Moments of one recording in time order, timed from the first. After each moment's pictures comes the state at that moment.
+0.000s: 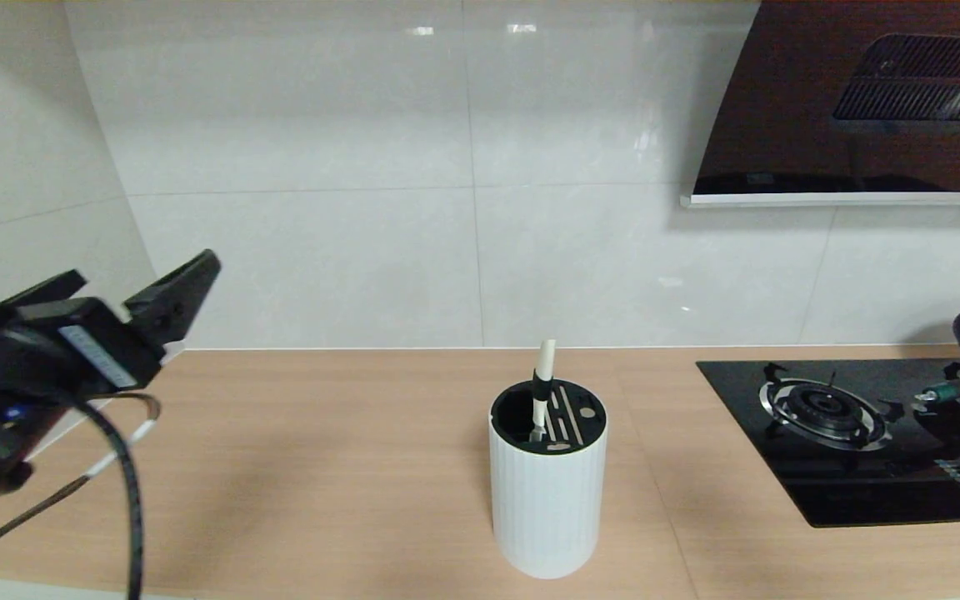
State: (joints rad) left arm -0.50 1.12 -0.48 -0.81 0.53 -0.05; right arm 0.40 0.84 -0.50 -0.46 -0.22 0.06
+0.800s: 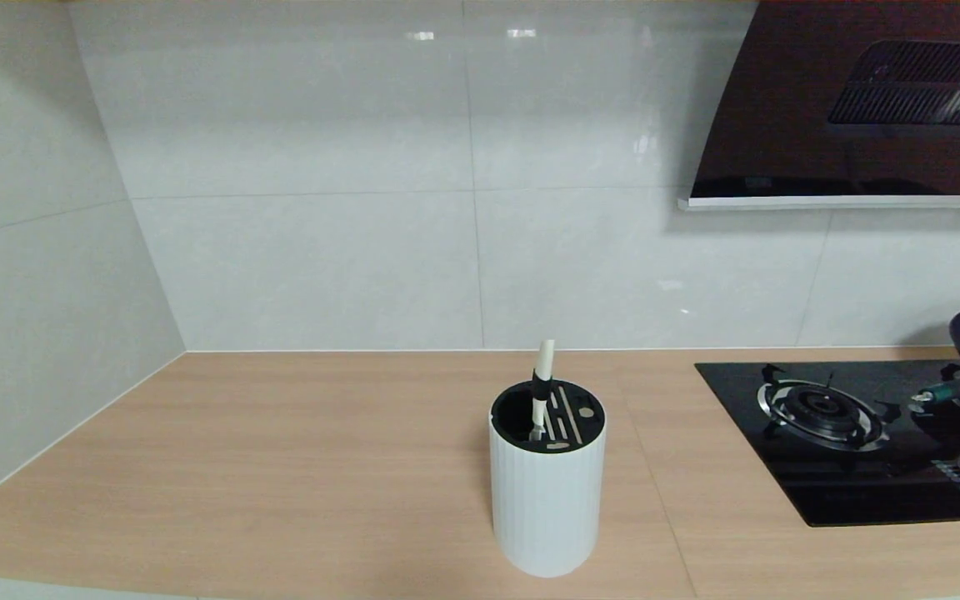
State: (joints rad) left arm -0.12 0.15 -0.26 -0.10 0.37 0.09; right arm 0.01 0.05 -0.29 0.09 -0.18 -0.05
